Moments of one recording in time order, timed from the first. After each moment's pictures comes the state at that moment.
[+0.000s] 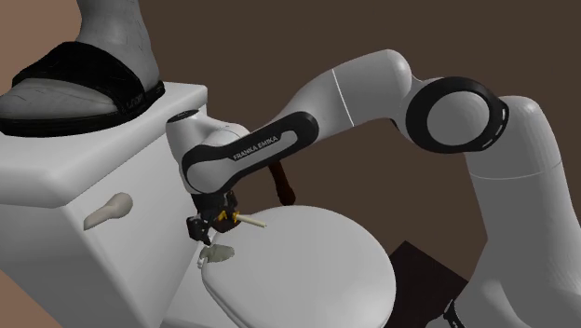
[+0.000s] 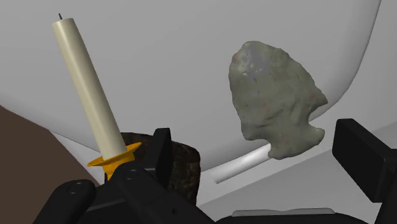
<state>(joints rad) 0.30 0.59 0.34 -1.56 -0.26 1.96 0.36</state>
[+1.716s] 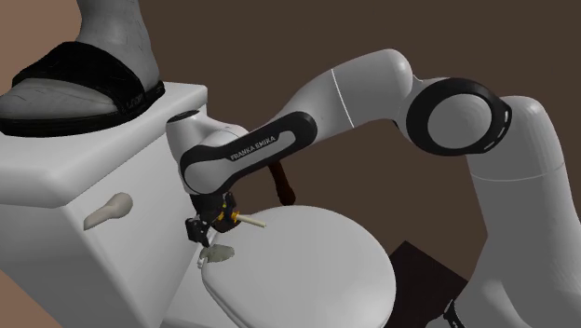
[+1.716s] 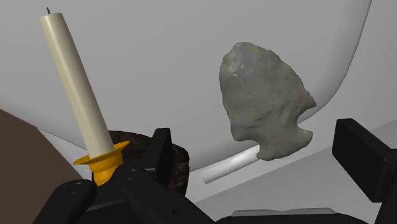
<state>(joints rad) 0.34 0.58 0.29 -1.57 -0.21 1.98 0.30</state>
